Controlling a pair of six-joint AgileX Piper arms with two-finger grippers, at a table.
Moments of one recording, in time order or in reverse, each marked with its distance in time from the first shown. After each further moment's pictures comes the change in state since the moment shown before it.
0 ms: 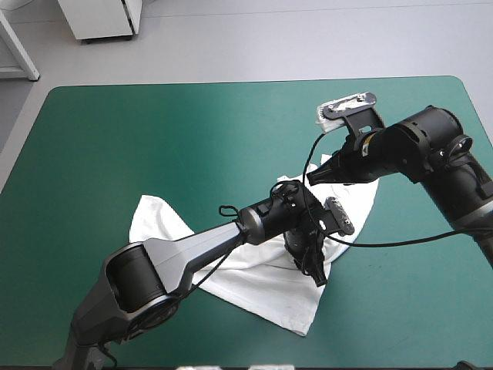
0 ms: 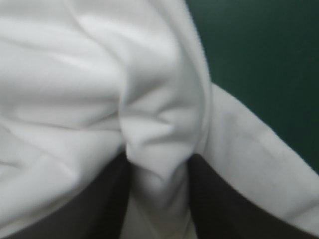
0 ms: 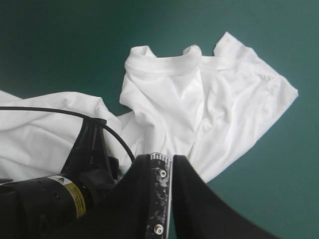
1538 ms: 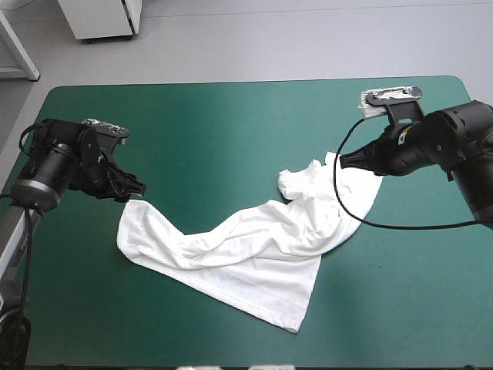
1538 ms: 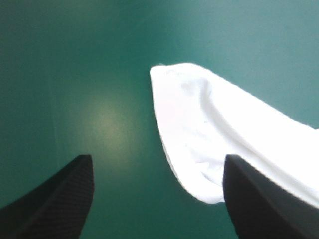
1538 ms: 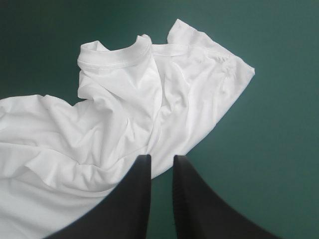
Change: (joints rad) left arm 0.876 -0.608 0.406 0.179 0.092 -0.158; right arm -0.213 -0.022 0.036 0.060 0.001 -0.008
